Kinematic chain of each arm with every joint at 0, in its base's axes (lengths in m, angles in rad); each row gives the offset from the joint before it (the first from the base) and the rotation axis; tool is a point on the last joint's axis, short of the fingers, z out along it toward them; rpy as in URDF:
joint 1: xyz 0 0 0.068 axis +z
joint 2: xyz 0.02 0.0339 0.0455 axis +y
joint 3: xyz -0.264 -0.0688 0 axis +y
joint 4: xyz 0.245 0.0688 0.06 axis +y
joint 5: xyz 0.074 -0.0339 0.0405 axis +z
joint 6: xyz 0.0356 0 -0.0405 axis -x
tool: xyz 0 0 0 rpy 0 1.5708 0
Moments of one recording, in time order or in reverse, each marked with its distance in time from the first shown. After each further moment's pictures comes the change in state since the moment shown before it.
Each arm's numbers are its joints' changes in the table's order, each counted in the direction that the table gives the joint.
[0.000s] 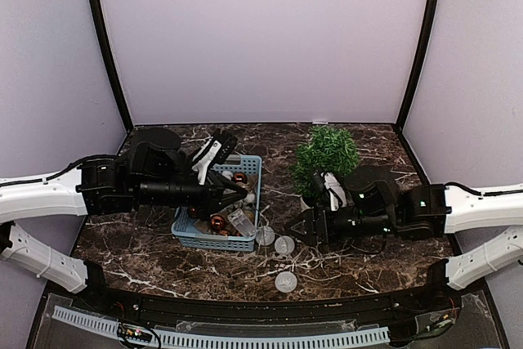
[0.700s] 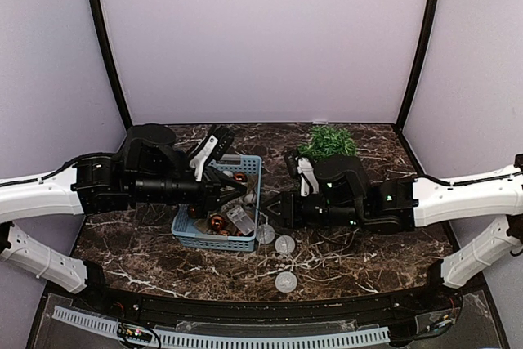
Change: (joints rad) left arm 0.000 -0.020 -0.013 0.000 -0.018 0.000; right arm 0.020 0.226 -0.149 -0.187 -0.082 -0.008
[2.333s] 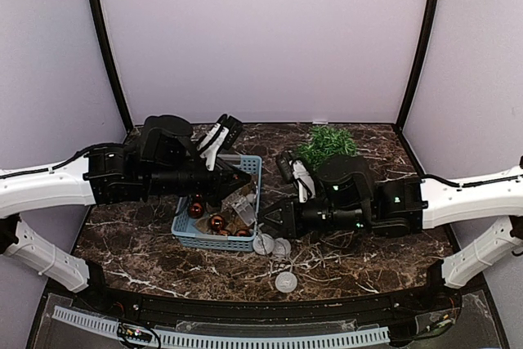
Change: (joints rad) left arm 0.000 0.099 -0.108 0.061 0.149 0.045; right arm 0.054 -0.031 -0.024 0.020 0.082 0.044
